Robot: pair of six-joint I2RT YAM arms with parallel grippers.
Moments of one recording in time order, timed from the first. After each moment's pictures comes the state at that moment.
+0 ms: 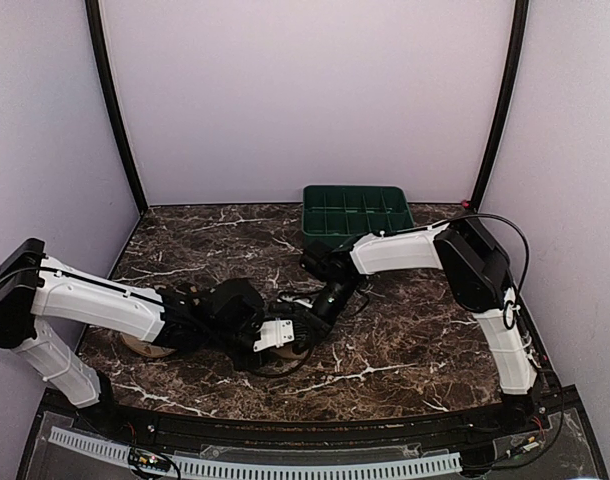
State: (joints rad) left arm -1.08 1.51 0.77 -0.15 -0.05 0.44; right arm 0.87 2.29 1.68 -0.84 -0.85 -0.26
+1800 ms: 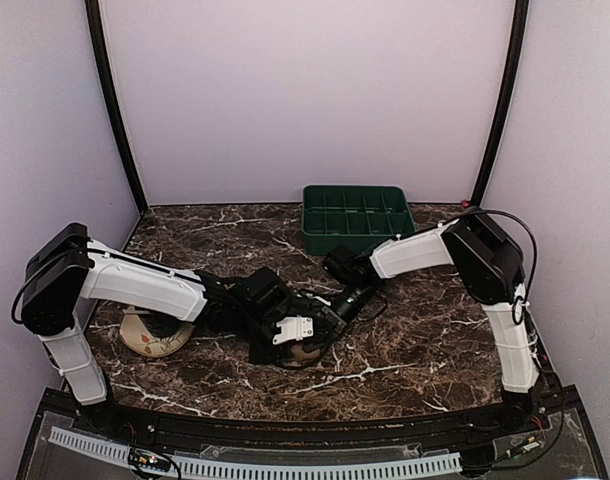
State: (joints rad) left arm -1.02 1.76 1.00 -0.33 0.12 0.48; right arm 0.78 2.24 1.47 -0.66 -1.03 -0.17
